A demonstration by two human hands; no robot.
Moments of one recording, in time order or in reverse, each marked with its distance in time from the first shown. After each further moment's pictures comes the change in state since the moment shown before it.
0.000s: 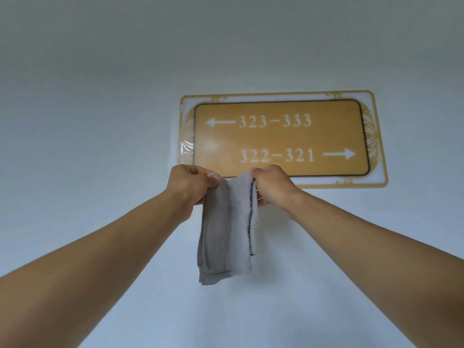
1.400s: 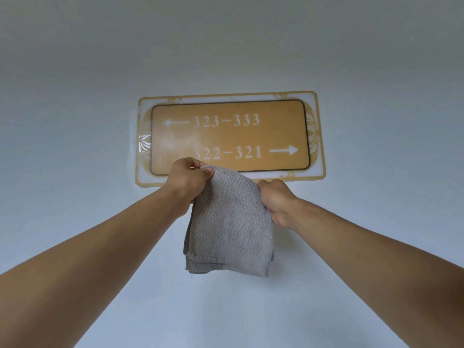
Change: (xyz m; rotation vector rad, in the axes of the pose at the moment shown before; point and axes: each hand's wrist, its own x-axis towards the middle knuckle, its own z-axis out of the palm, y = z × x) left_hand -0.060 0.034 0.114 0.075 -0.035 0.041; right_hand -0.041 0.065 -0.118 0.303 0.045 0.276
